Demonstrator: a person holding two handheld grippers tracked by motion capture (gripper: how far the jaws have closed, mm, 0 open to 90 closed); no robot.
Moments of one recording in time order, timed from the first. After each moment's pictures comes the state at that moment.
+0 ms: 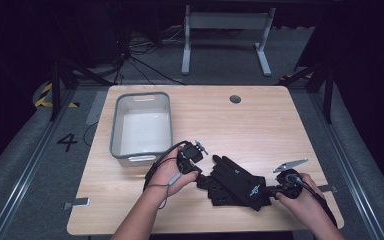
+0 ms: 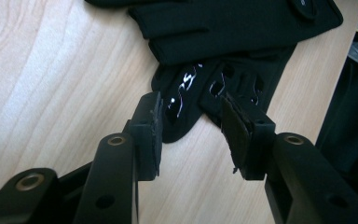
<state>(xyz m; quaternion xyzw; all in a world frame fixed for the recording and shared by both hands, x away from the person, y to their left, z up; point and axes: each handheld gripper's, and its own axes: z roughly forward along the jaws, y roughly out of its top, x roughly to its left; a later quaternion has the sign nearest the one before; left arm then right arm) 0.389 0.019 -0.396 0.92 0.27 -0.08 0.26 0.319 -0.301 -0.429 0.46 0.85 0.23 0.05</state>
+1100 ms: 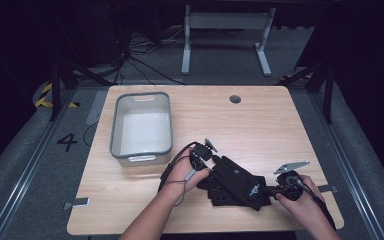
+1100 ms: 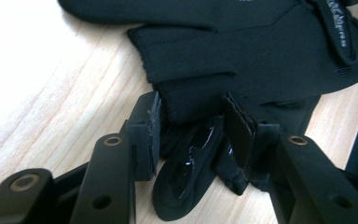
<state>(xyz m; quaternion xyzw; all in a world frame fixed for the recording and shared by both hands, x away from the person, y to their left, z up) 0.413 -0.014 -0.433 0.90 0.32 -0.13 0.26 0.314 -0.300 -0.430 0.46 0.85 0.25 0.07</state>
